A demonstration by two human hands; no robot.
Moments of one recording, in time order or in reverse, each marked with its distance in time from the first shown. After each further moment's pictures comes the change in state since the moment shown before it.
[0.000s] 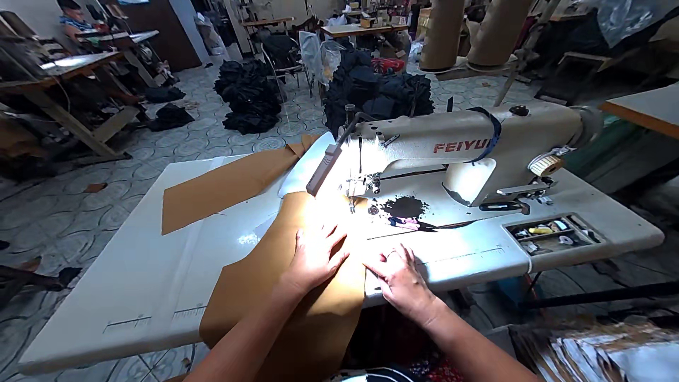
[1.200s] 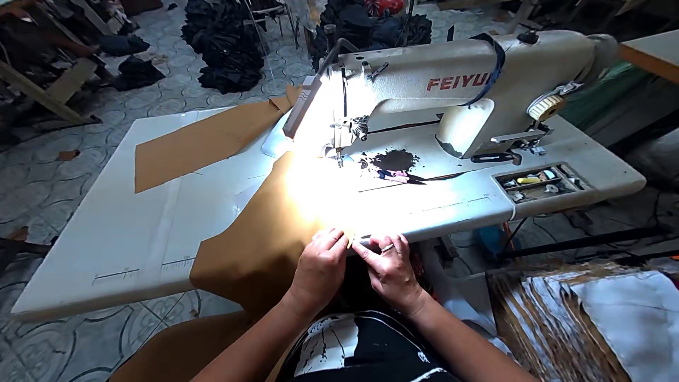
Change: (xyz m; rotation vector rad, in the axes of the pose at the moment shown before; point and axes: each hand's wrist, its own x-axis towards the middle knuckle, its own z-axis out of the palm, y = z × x) left_hand -0.079 0.068 0.053 -0.028 0.484 0.175; right_hand -0.070 -0.022 0.031 -0.026 0.278 -0.017
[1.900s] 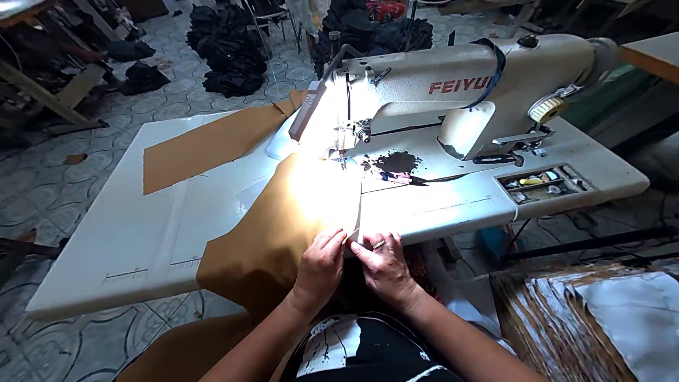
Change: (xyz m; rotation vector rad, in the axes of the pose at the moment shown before) left_hand -0.006 -0.005 0.002 -0.087 0.117 -0.079; right_hand 0.016 -0.011 0.008 0.013 0.011 -0.029
